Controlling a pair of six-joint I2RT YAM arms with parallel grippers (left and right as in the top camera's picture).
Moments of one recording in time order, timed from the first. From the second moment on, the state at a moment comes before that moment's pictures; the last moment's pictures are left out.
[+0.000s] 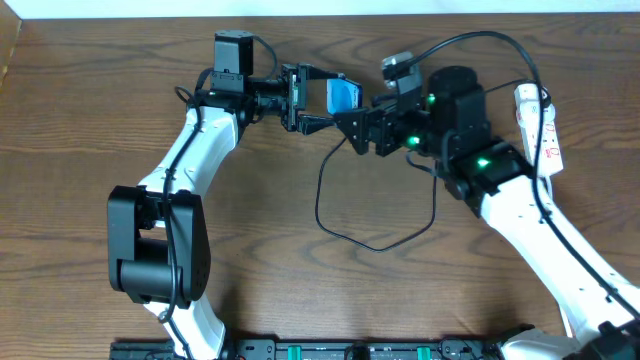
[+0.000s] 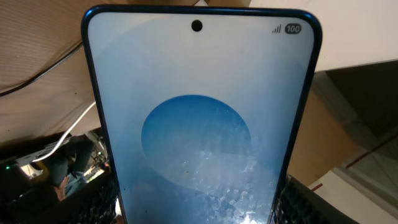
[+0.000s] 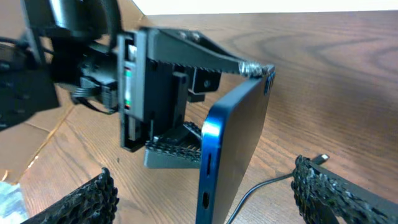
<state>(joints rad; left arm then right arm) -0.15 1.90 1.38 -0.21 1.19 -1.69 0.45 1.47 1.15 -0.17 -0.44 0.32</state>
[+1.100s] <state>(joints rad) -0.15 1.90 1.38 -0.21 1.19 -1.66 0.50 1.60 1.15 -0.04 -0.32 0.42</state>
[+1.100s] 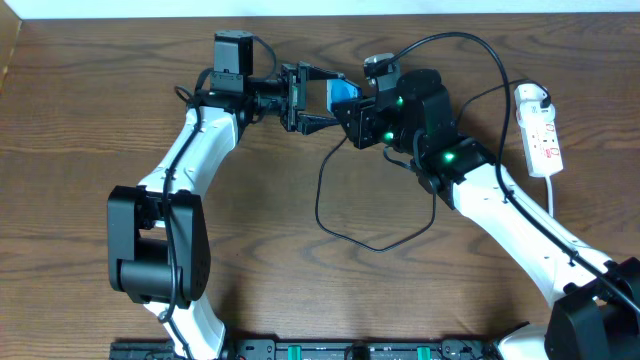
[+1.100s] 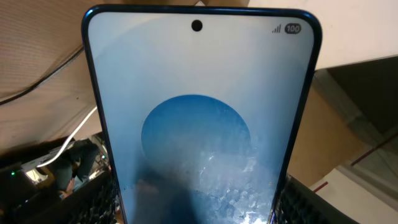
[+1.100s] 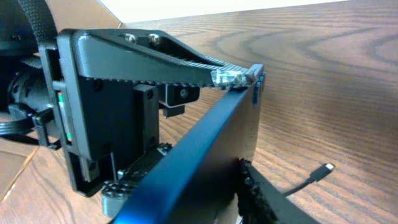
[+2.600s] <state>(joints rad) -0.15 1.90 1.38 -0.21 1.12 -1.31 0.35 1.61 1.15 -0.02 -0.31 1.25</state>
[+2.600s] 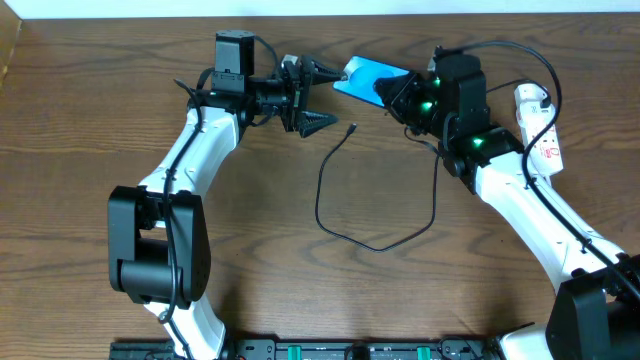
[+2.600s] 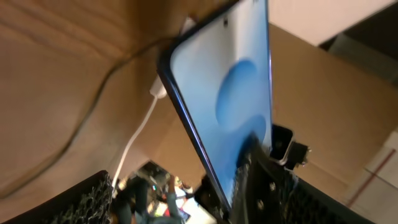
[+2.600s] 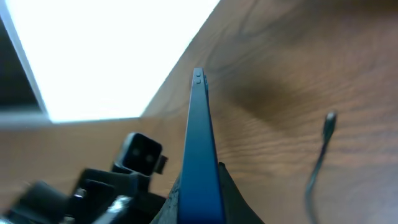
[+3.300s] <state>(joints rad) -0.15 1.90 1.38 -0.08 0.87 -1.40 0.44 1.61 1.15 0.00 -0.22 1.69</state>
